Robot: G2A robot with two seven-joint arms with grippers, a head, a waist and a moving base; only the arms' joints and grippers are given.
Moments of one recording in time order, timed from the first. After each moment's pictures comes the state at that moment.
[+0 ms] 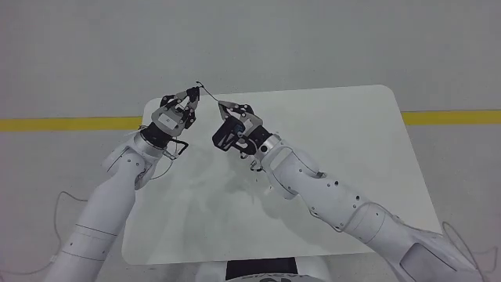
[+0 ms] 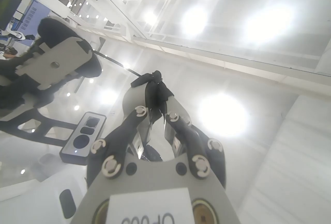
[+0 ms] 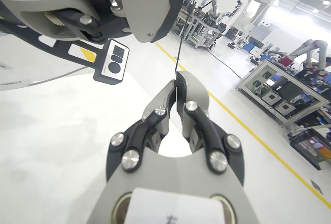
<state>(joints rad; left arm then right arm) 1.37 -1.04 -1.30 -1.59 -1.55 0.24 -0.75 -1.01 -1.26 0.56 -1.58 -1.57 0.18 -0.01</state>
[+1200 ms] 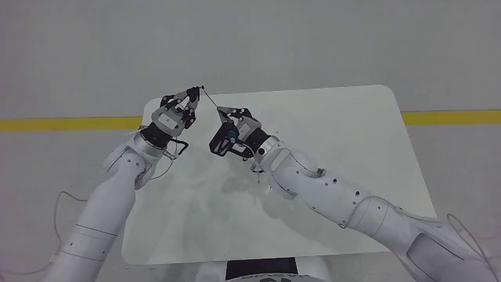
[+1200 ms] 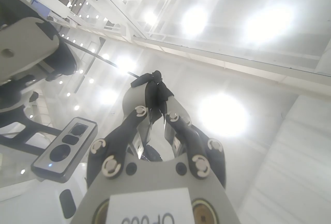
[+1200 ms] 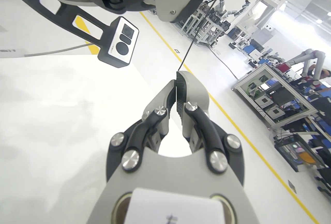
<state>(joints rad) 1.37 -1.04 -1.30 -1.59 -1.55 0.24 -0.75 -0.91 -1.21 0.42 -1.57 -1.57 0.23 0.05</state>
